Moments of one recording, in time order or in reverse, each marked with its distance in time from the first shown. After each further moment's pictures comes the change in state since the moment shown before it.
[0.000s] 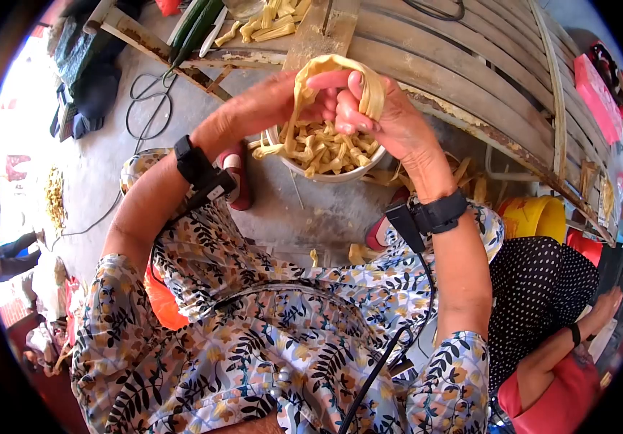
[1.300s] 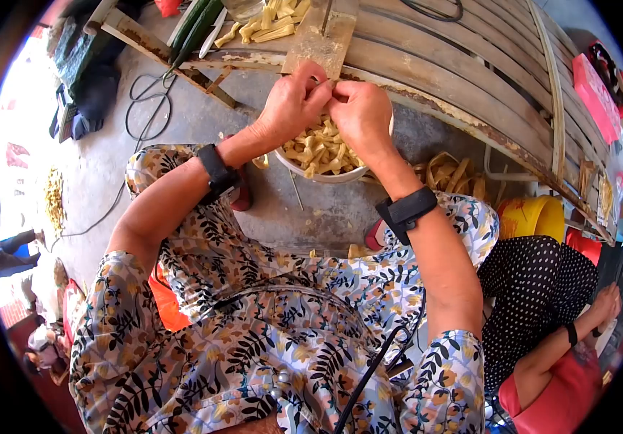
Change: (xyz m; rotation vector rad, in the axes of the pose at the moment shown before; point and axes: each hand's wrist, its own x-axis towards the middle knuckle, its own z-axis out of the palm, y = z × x) left_hand 0.018 -0.032 0.000 1.039 0.508 0.517; right_hand 0.022 0.048 0.000 -1.035 0.704 0.027
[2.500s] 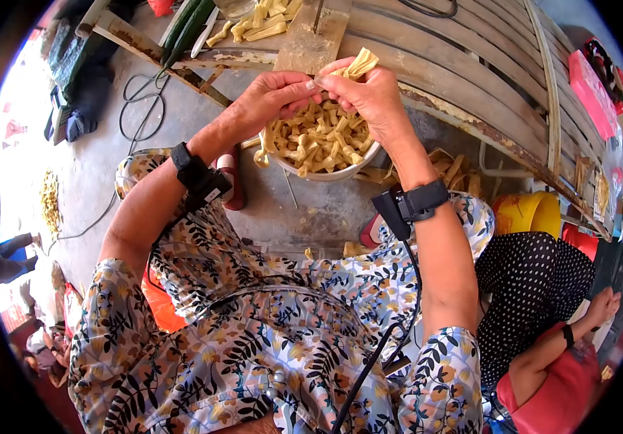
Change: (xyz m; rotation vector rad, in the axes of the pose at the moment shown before) left_hand 0.002 0.005 -0.031 -0.686 -0.439 -0.375; right_hand 0.011 0.000 -0.030 0.745 -0.253 0.161
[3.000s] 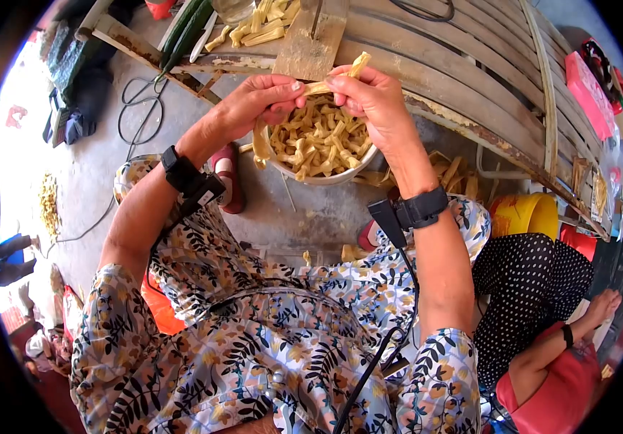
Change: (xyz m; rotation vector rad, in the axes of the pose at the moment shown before) left_hand -0.003 0.007 -0.015 -0.198 -0.137 -0.079; right_hand -0.003 -0.005 -0.008 0.245 -0.041 0.037
